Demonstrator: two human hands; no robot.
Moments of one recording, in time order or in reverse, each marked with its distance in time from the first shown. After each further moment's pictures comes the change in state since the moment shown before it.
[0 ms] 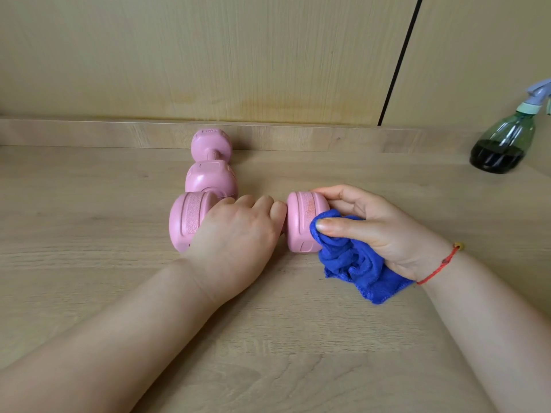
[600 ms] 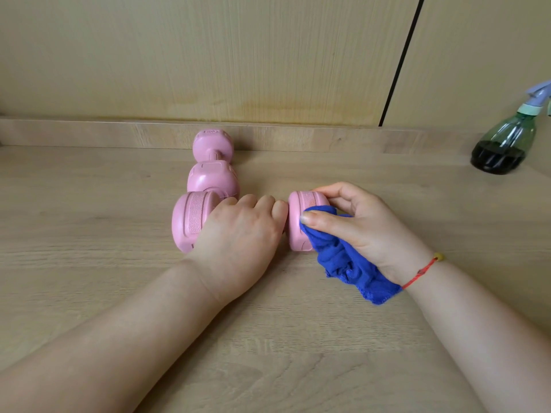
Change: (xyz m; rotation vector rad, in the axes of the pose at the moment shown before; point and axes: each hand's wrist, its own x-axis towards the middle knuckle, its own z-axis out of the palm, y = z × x) left_hand 0.000 0.002 0.000 0.020 0.017 -0.030; right_hand 0.006 0.004 0.017 -0.116 0.198 -0.038
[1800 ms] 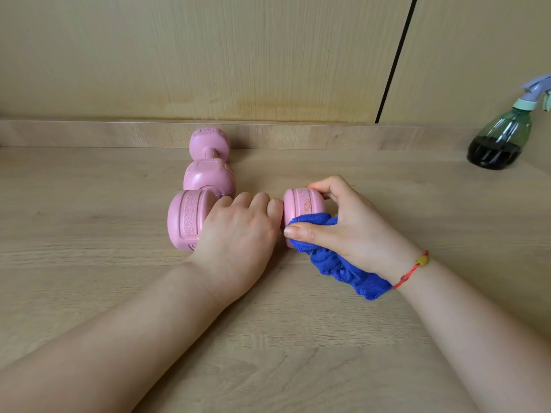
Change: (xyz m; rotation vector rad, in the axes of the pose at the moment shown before) left_hand -0.002 0.007 0.000 -0.018 0.023 -0.038; right_hand 0.001 0.003 0.000 -0.391 -0.012 -0.088
